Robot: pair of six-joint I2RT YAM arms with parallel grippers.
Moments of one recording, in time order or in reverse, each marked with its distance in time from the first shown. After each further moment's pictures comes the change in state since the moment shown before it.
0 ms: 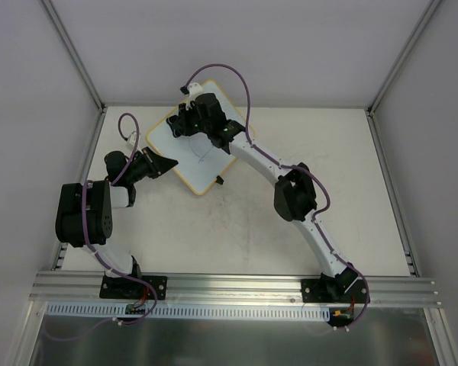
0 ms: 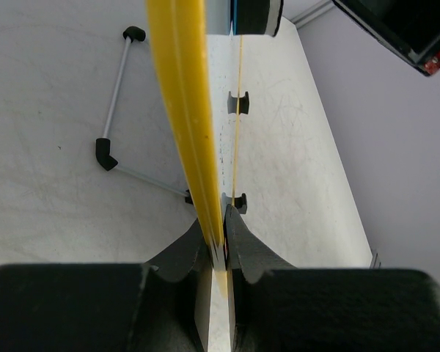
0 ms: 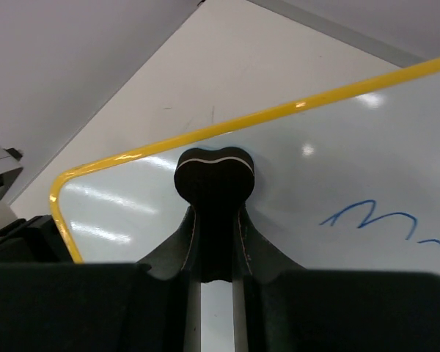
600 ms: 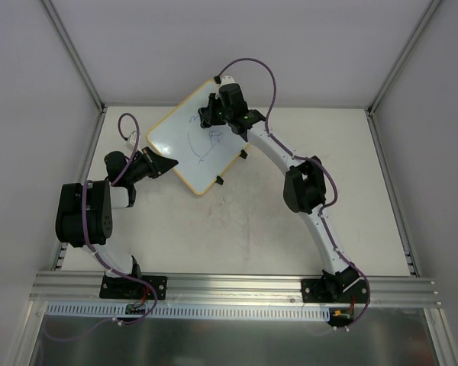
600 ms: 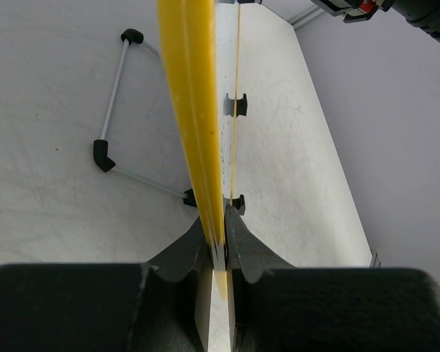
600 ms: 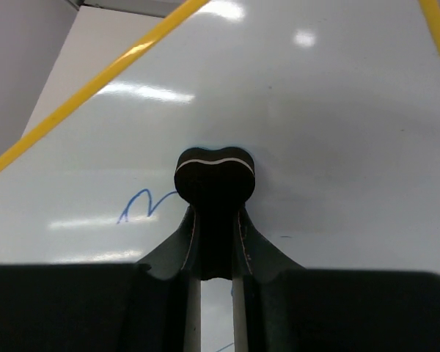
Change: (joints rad) left arm 0.000 0.000 -0.004 0.018 0.001 -0.006; right arm -0.145 0.000 0.000 -0.130 0.100 0.126
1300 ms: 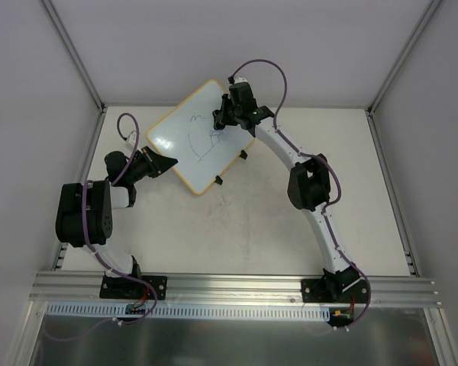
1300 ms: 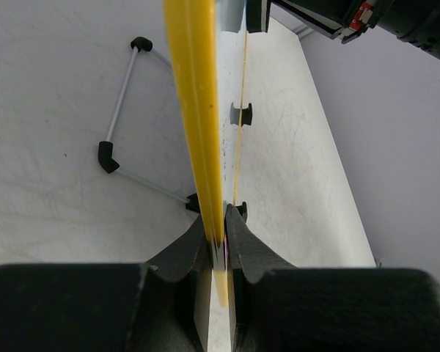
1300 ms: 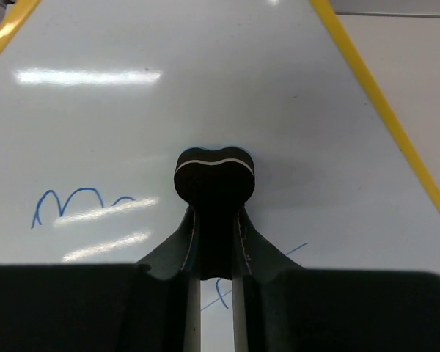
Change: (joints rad) left arm -0.001 0.000 0.000 0.006 -0.033 -0.004; right arm -0.044 -0.003 0.000 -0.098 0.039 0.046
